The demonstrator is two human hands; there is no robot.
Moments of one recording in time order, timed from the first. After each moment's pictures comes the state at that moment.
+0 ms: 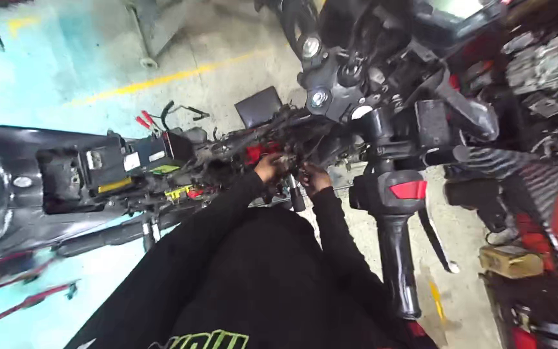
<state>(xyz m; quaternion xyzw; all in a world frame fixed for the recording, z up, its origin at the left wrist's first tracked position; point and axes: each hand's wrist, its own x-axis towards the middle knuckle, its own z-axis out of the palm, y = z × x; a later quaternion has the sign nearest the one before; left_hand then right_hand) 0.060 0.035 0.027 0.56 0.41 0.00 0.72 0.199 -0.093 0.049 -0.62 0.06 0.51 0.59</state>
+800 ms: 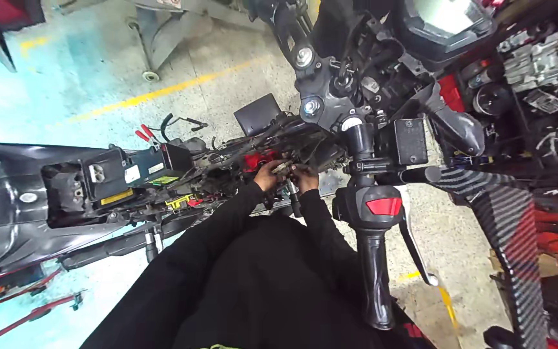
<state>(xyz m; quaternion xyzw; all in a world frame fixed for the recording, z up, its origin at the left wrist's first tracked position) 0.068 0.035 0.031 0.64 0.41 -0.03 0.65 0.181 -0.069 0.028 -0.71 0.03 0.39 0.58</state>
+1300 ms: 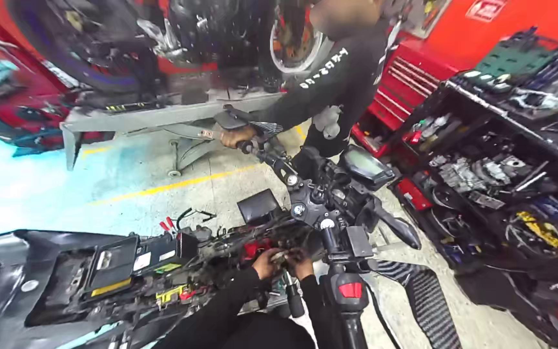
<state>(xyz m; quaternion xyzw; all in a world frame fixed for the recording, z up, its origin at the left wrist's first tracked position) 0.067 0.041 0.043 0.72 0.34 -0.05 0.60 0.207 -0.076 0.016 -0.77 -0.19 0.39 0.46</state>
